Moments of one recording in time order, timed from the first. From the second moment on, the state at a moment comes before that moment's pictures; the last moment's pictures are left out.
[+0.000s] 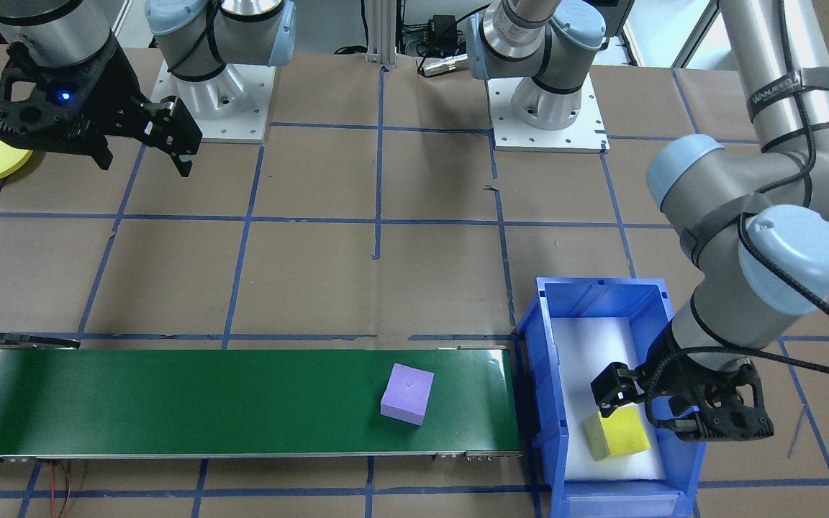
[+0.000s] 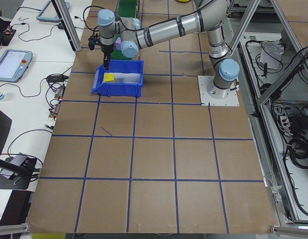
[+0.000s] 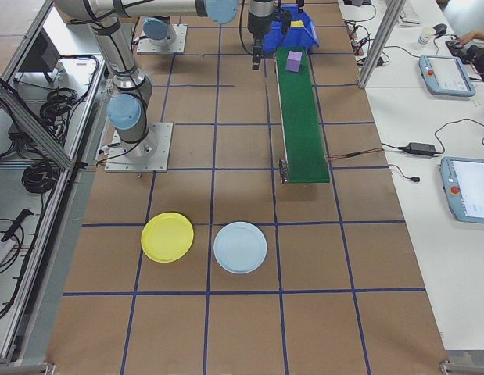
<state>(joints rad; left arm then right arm) -1.43 -2.06 -1.41 -1.08 1.54 0.12 1.53 -1.60 1.56 -1.50 -1.57 0.05</state>
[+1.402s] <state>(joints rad) -1.40 -2.16 -1.45 -0.96 1.53 0.10 1.53 -1.60 1.56 -1.50 -1.57 0.05</state>
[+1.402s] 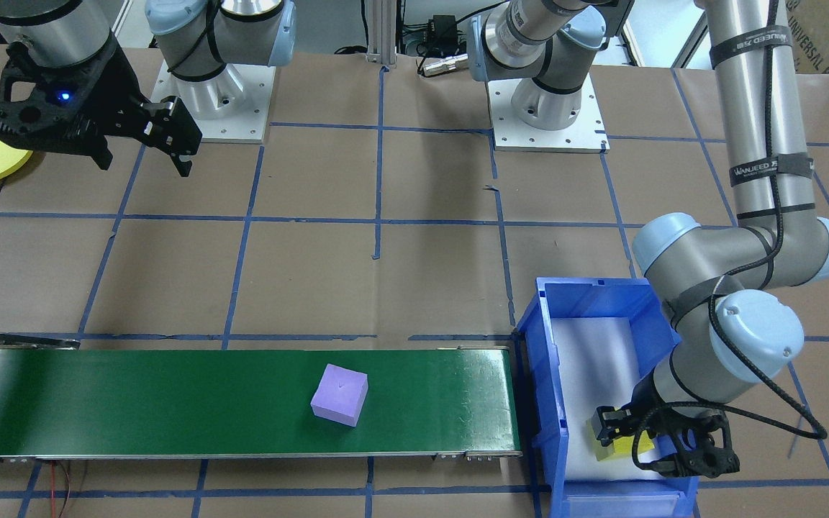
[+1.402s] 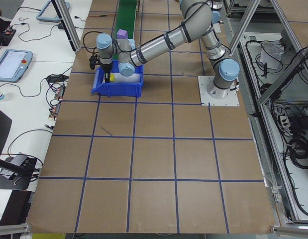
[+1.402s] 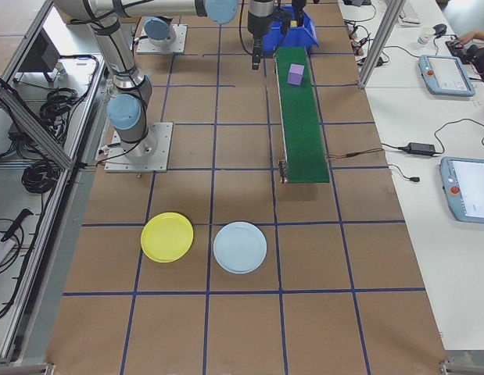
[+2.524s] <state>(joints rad) -1.67 -2.00 -1.49 -1.01 1.53 -0.15 1.51 -1.59 1.55 -1.51 -1.57 0.04</state>
